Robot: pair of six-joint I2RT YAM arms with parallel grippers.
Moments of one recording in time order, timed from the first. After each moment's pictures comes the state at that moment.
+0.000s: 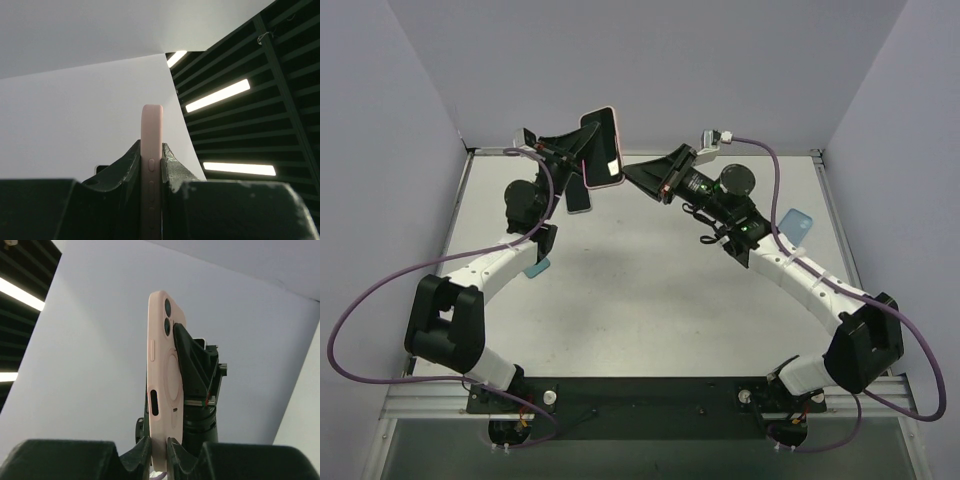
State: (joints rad) left arm -0.37 1.52 1.01 1.10 0.17 -1.88; right arm 0.60 1.44 1.10 0.55 -0.41 1.35
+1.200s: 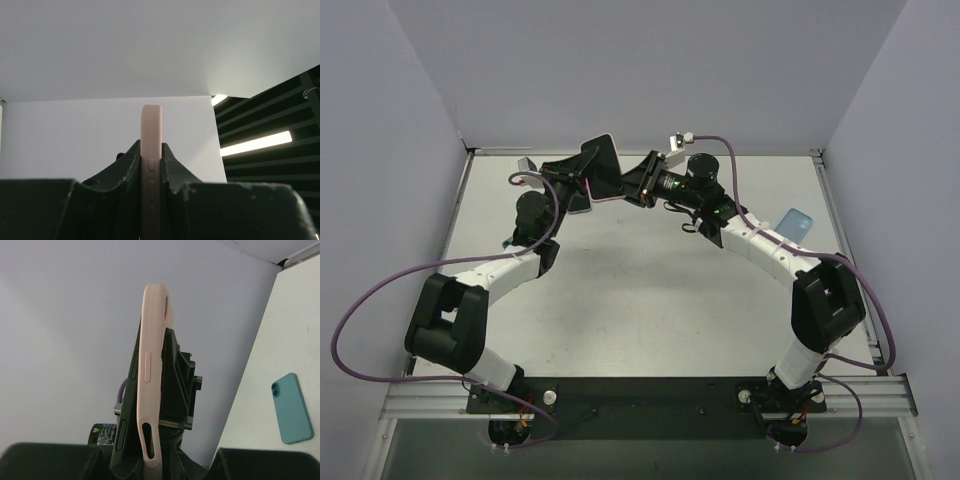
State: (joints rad) left arm -0.38 1.52 0.87 0.99 0.02 -1.83; right arm 0.58 1.67 1.26 0.41 -0.57 1.22
